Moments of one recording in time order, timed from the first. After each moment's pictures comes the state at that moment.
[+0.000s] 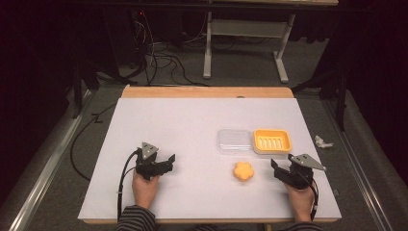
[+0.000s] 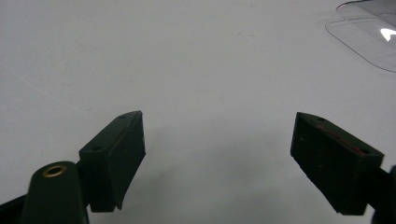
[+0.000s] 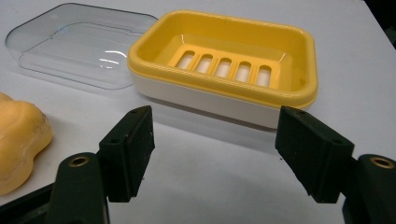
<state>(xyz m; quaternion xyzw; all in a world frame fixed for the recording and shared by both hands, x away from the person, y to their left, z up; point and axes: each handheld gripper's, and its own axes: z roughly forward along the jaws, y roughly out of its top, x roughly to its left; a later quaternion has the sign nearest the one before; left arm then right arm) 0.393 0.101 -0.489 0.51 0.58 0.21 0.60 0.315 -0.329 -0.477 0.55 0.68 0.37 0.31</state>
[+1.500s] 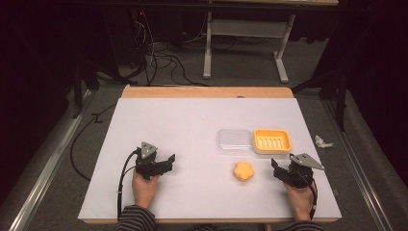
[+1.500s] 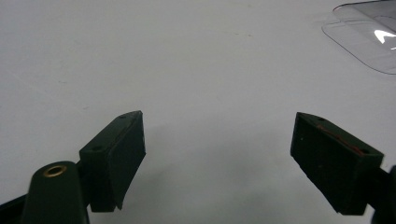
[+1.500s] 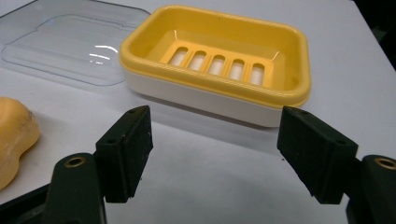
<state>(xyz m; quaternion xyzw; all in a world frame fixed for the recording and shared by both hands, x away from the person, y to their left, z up) 0.394 0.103 -0.489 0.51 0.58 0.20 0.60 0.316 -0.326 -0.475 0.55 0.68 0.35 0.33</state>
